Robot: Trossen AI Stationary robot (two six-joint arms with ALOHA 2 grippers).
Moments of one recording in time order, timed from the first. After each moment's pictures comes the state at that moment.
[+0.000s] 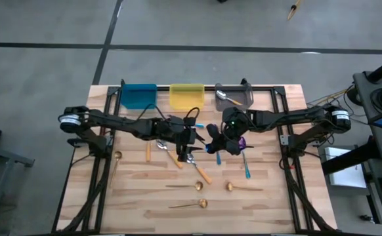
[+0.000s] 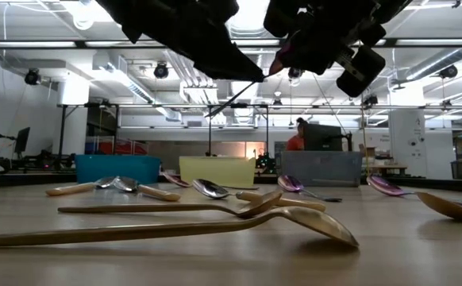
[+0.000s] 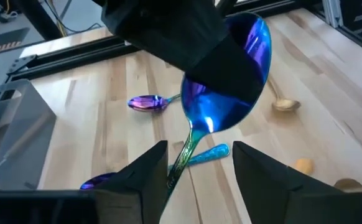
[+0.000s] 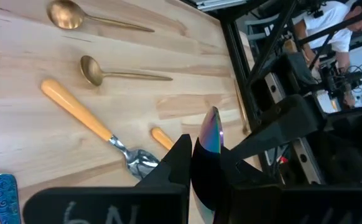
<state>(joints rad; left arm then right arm) 0.02 1.62 1.03 0.11 0.10 0.24 -0.12 1.42 0.92 -0.11 -0.60 -1.39</state>
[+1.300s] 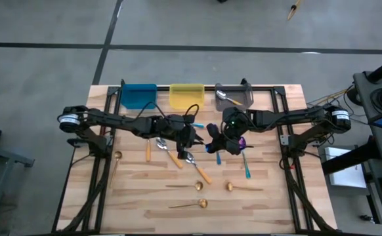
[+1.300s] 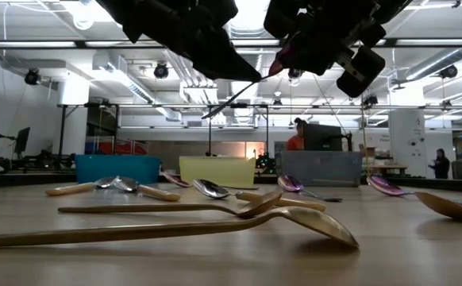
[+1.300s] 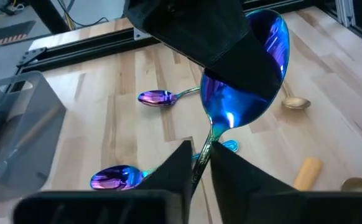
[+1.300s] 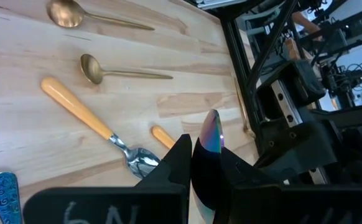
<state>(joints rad) 0.04 1.61 1.03 0.08 0.09 0.25 -0.12 1.42 0.92 -0.11 -0.60 -1.39</state>
